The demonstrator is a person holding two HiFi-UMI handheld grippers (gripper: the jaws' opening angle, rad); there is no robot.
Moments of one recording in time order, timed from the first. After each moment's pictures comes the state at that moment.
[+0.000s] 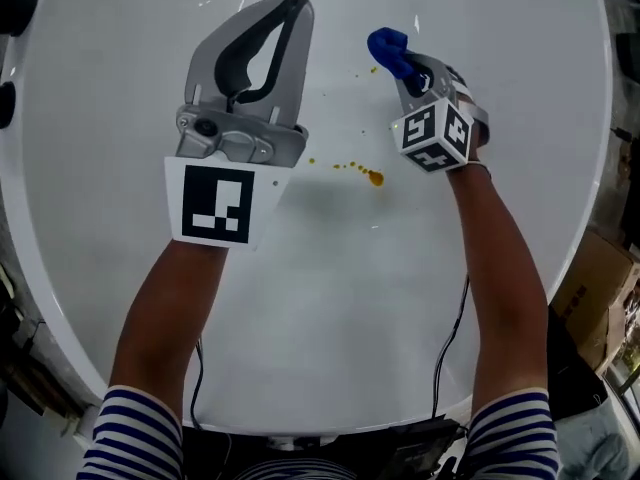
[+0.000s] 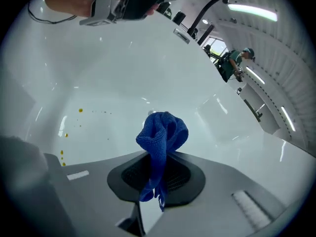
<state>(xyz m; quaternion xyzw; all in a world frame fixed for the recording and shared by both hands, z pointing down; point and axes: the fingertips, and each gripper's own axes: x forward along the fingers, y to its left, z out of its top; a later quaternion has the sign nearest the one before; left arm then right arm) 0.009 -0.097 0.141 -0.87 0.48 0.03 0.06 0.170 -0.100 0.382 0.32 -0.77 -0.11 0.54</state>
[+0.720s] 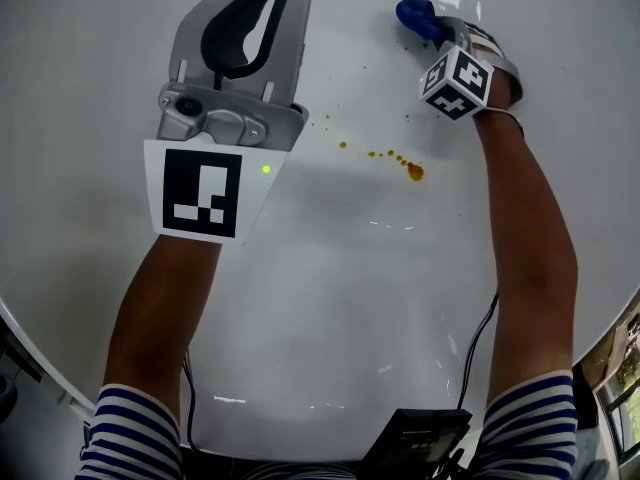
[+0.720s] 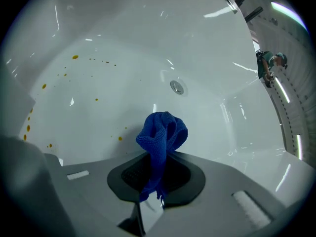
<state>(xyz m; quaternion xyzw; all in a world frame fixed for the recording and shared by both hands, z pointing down) -0.021 -0.097 0.239 -0.86 0.50 0.00 0.04 0.179 -0.137 0.534 0.22 -0.71 -0.16 0.64</state>
